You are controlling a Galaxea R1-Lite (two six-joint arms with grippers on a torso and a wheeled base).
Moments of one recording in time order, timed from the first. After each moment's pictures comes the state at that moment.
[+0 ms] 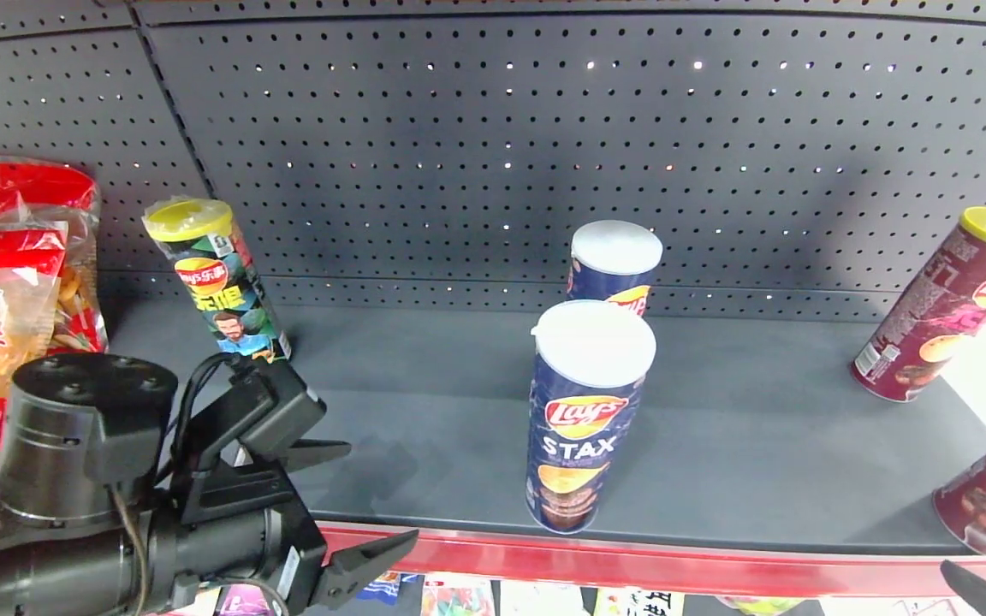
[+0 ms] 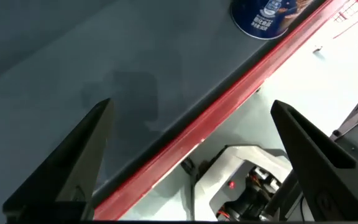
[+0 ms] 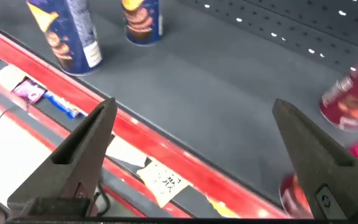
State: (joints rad) left arm -0.61 1.41 -0.48 -0.37 -0.19 0.10; right arm 0.38 0.60 -0.28 -0.15 0.03 -0.19
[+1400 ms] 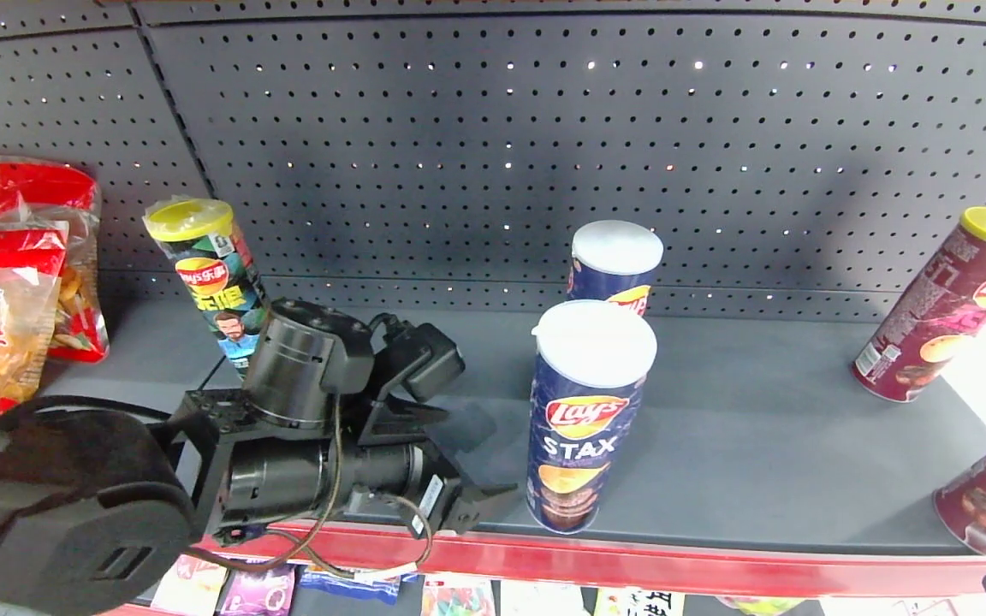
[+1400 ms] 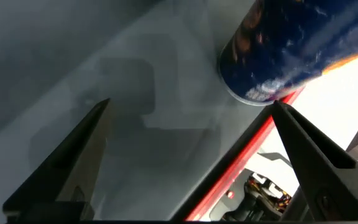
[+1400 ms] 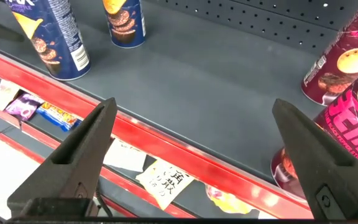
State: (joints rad) left arm -0.70 1.72 -0.76 -0.37 -0.19 0.10; right arm 0.32 0.49 -0.26 -0.11 0.03 -0.14
